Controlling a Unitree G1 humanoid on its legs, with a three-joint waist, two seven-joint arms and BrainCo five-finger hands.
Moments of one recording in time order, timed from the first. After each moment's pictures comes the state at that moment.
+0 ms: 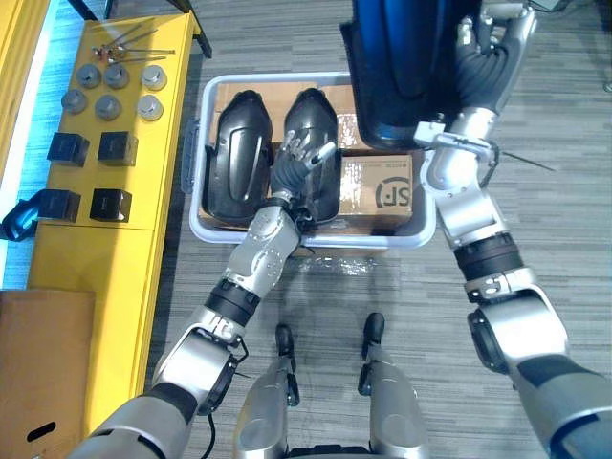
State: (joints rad) left arm -0.86 0.14 -0.31 0.45 -0.89 -0.11 0.29; right arm -1.02 -0.35 0.21 0.51 -0.27 -0.23 -0.81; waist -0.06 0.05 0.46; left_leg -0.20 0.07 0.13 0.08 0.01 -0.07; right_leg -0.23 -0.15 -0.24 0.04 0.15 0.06
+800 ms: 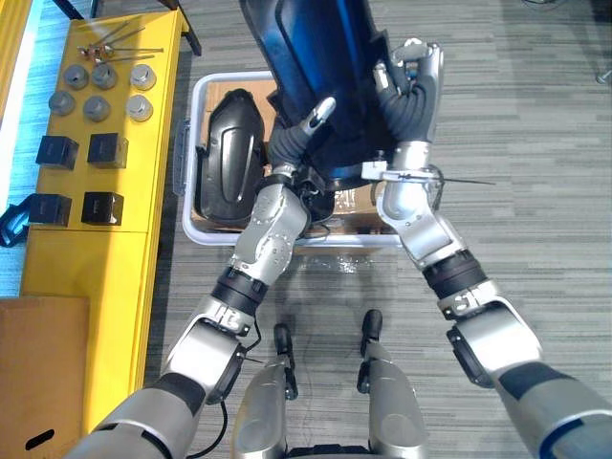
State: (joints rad) left arm -0.91 0.09 -0.31 0.43 -0.82 -0.14 0.39; right arm -0.95 -0.24 0.35 0.45 -0.29 -0.32 -0.76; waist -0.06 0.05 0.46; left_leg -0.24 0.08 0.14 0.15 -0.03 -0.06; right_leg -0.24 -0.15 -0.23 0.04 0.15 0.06
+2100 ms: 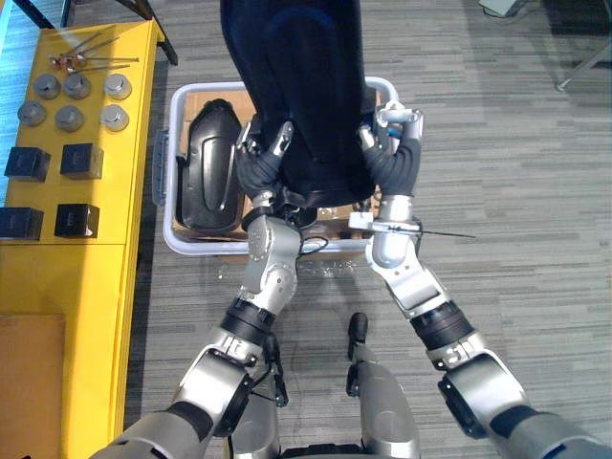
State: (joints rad) left arm -0.73 0.01 -0.26 0.33 -0.81 -0.48 0.47; right arm -0.66 -0.17 0.36 0.23 -0.23 -0.30 -0.68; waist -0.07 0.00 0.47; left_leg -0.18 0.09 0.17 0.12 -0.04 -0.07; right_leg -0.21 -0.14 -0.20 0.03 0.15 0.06
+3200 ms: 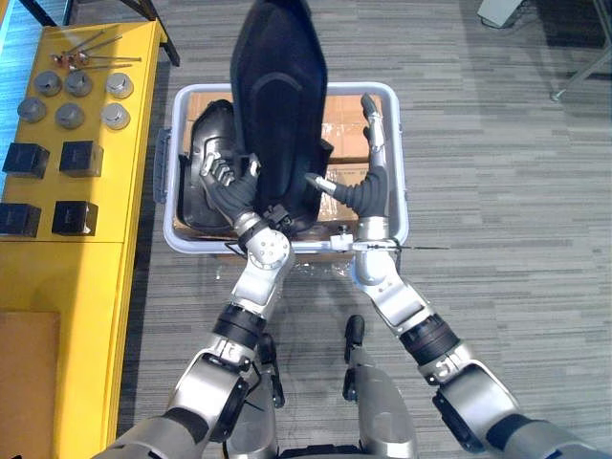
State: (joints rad) left arm -0.70 0.03 -0.20 0.42 -0.19 -0.33 1.06; right arm -0.65 -0.13 0.44 0.26 -0.20 -0.26 -0.70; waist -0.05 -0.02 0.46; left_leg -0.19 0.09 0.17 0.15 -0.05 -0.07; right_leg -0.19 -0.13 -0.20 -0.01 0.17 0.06
